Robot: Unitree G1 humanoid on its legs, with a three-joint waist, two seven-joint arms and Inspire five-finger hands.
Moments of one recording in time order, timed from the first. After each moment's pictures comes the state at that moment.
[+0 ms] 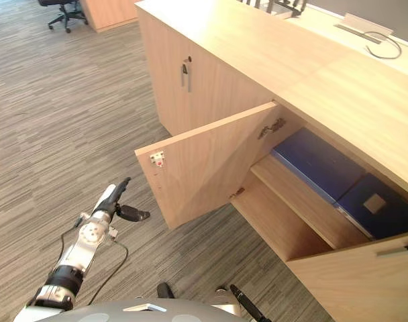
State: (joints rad) left arm -0.23 0.22 -0.11 0.65 0.52 0.00 -0.03; right arm 0.11 -0.03 -0.66 1.18 0.16 0.04 0.00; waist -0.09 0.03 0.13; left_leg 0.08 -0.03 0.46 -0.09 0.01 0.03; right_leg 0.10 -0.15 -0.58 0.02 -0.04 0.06
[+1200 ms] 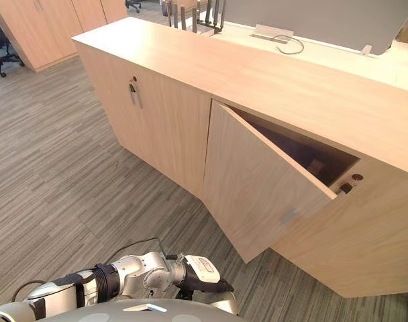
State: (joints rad) left arm -0.36 0.18 -1.24 0.62 0.69 -0.28 -0.30; right arm 0.30 -0.02 -0.59 1.18 -0.49 0.10 0.22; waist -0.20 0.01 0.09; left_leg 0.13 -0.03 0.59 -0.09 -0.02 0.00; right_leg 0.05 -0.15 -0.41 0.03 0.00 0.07
